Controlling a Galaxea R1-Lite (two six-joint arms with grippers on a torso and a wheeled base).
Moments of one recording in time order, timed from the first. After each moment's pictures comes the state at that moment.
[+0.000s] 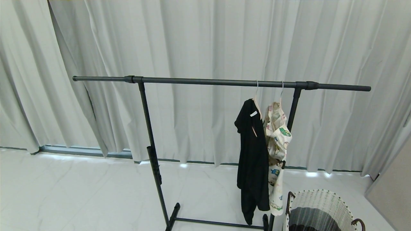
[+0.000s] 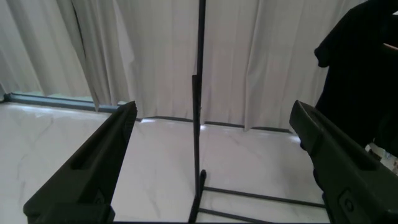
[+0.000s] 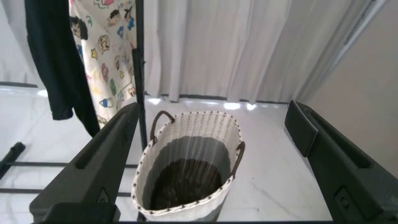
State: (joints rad) left arm 0.00 0.01 0.00 -0.02 0.02 0.04; right arm -0.03 0.07 0.00 -0.01 0.00 -0.10
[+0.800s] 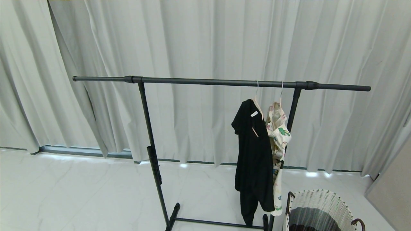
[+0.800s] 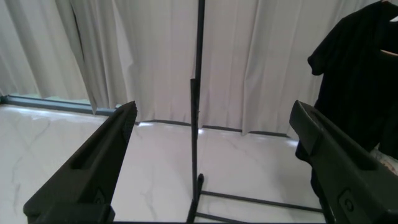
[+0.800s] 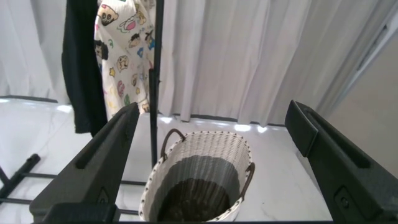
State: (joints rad) left arm 0.00 0.00 0.00 -0.02 0.02 0.03; right arm 0.00 0.00 0.00 -0.01 0.00 -0.07
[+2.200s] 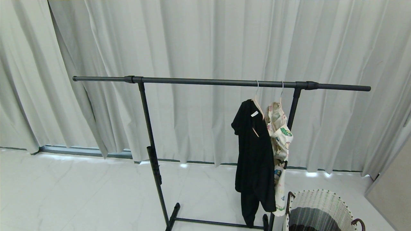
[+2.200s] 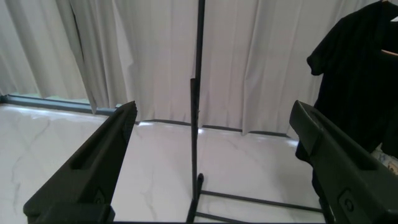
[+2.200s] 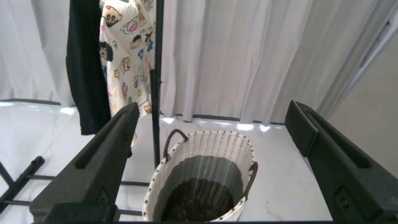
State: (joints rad) left arm 0.00 0.00 0.00 -0.02 0.02 0.03; right arm 0.00 0.00 0.00 -0.01 0.00 -0.07
